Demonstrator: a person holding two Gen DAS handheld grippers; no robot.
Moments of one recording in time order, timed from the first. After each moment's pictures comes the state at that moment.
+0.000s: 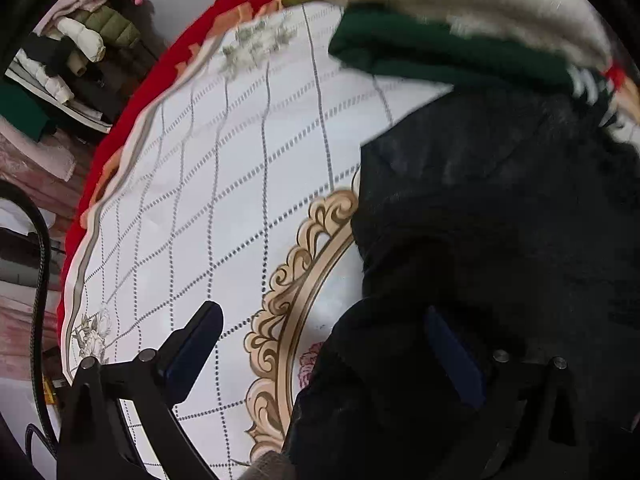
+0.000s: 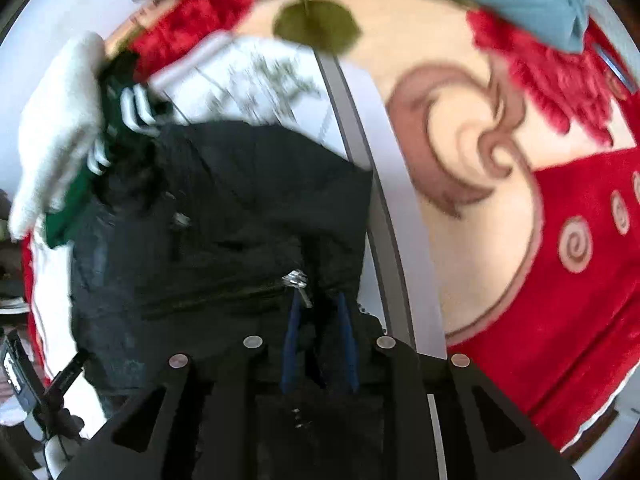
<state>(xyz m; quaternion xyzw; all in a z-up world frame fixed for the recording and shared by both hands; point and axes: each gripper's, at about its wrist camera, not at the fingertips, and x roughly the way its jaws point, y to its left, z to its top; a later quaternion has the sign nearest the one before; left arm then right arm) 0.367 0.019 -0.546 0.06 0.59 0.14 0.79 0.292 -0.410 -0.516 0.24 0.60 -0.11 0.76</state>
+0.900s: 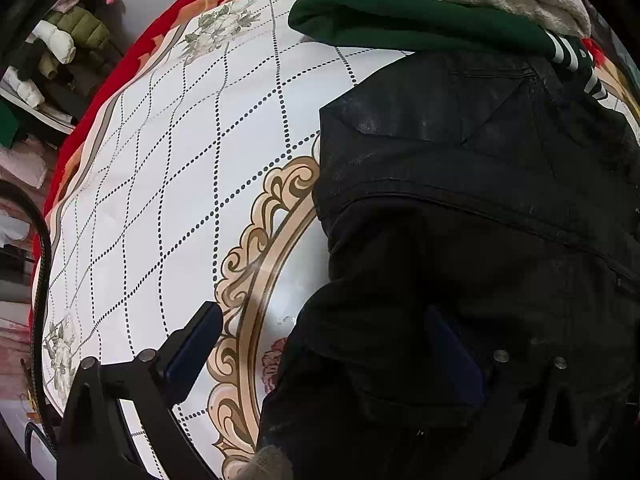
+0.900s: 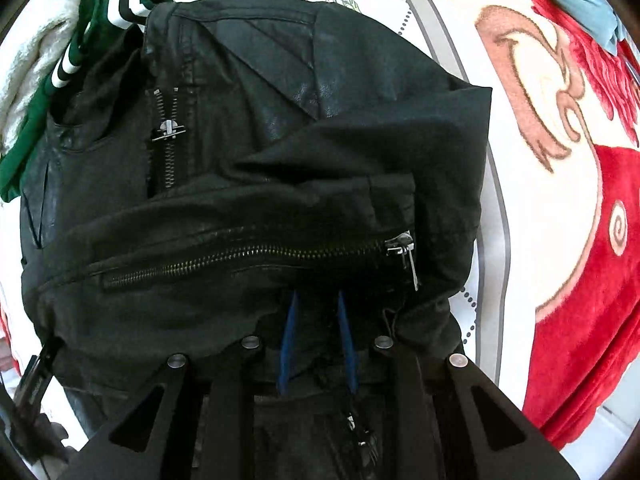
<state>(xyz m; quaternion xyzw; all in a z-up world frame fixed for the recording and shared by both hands) 0.369 0.015 -0.593 0.06 0.61 0.09 0.79 0.330 -0.325 -0.595 0.19 0.69 -0.12 0.69</state>
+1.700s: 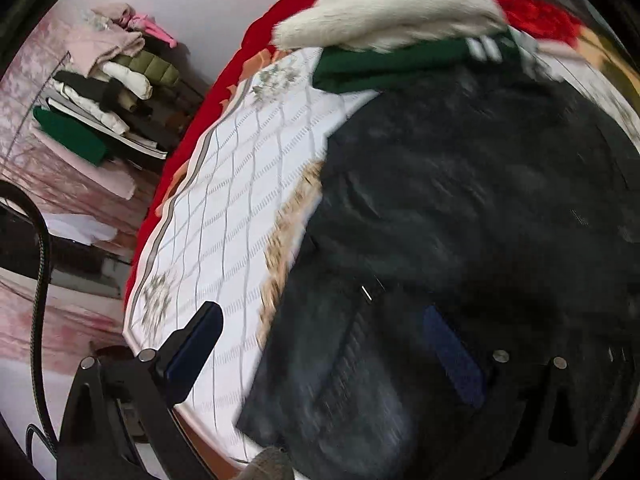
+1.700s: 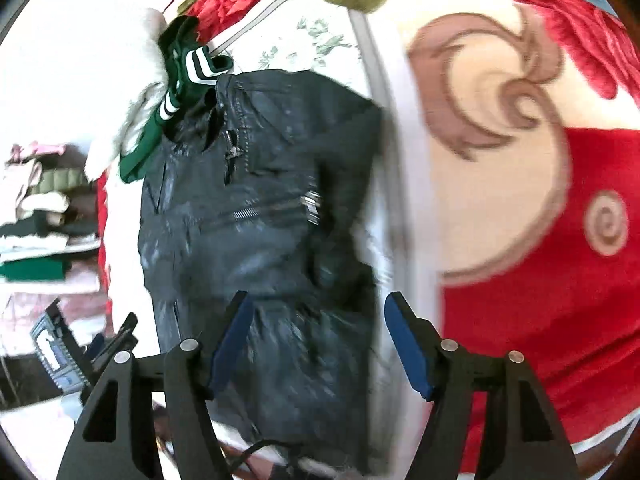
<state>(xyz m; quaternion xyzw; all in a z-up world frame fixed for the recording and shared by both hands) 0.252 -0.120 -0.510 0.17 0.56 0.21 0.78 0.250 -0.472 -0.507 0.30 0.65 0.07 0.69</state>
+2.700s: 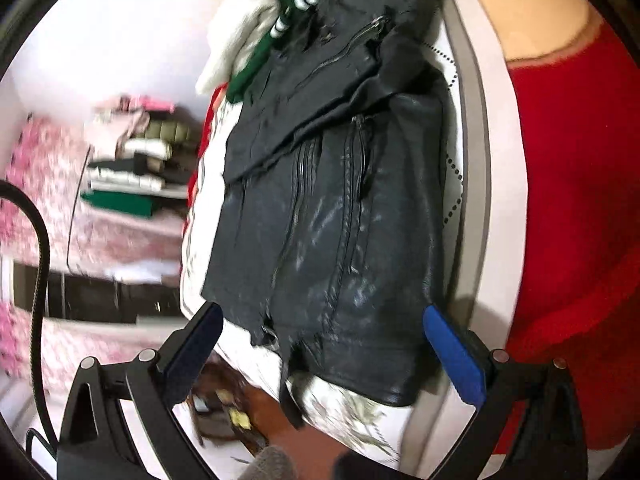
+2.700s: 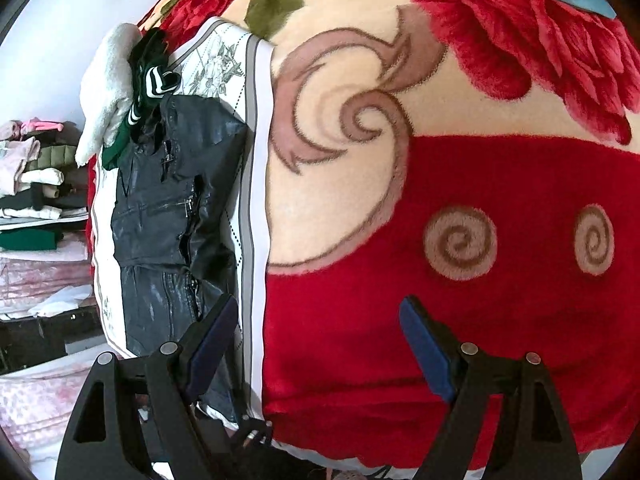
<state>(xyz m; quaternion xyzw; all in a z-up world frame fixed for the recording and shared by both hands) 0.099 -0.371 -0.609 0.36 0.55 0.25 0.71 0.218 -0.616 -0.530 0.27 0.67 0.08 0.69</state>
